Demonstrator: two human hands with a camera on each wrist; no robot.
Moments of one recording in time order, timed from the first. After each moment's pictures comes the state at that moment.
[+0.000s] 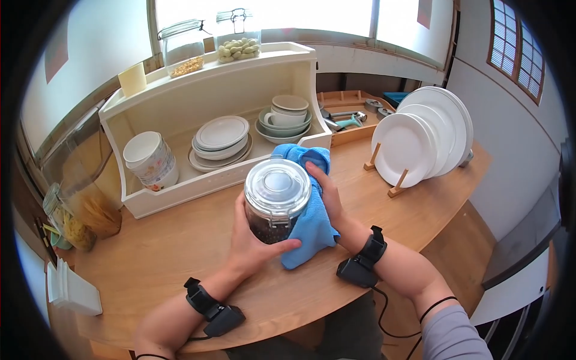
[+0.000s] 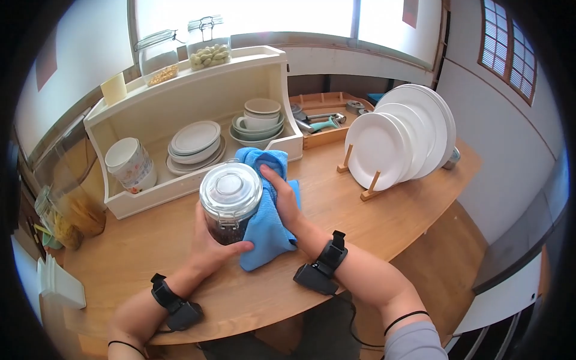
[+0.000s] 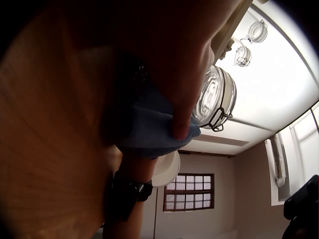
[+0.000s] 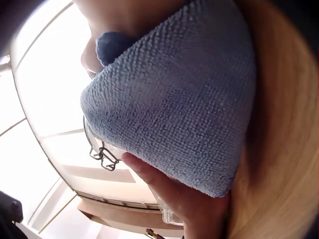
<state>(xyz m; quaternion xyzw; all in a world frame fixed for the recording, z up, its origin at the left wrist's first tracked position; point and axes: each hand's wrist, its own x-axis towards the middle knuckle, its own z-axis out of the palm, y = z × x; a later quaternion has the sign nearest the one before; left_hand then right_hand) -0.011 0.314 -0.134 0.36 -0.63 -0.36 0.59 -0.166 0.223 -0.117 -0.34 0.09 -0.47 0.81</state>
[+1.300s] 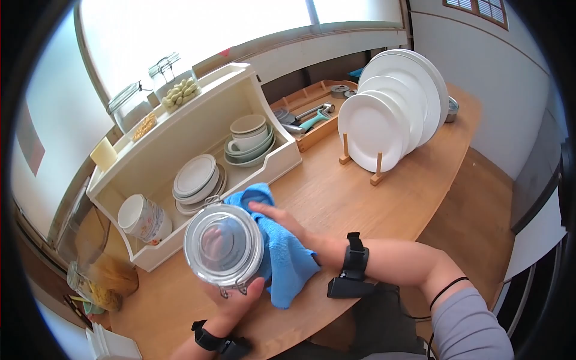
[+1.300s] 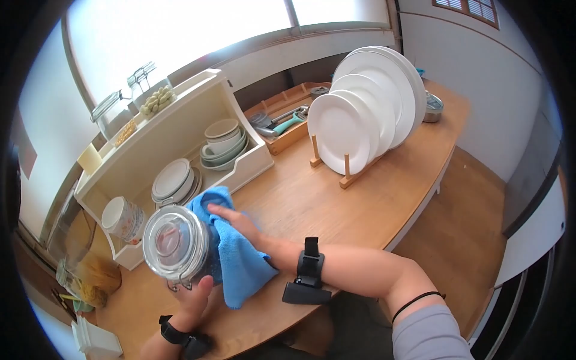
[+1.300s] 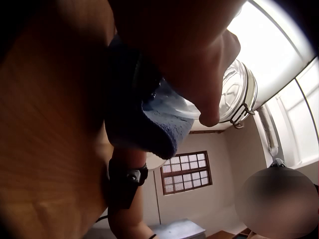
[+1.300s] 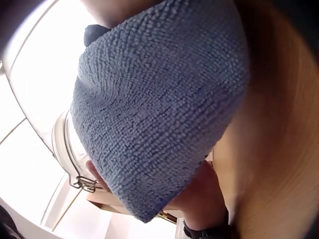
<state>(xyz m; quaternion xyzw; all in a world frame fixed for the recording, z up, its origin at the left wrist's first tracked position) -0.008 0.349 -0.131 0.42 -0.65 -0.18 0.61 -0.155 0.223 -0.144 -0.30 0.06 -0.39 0.87</state>
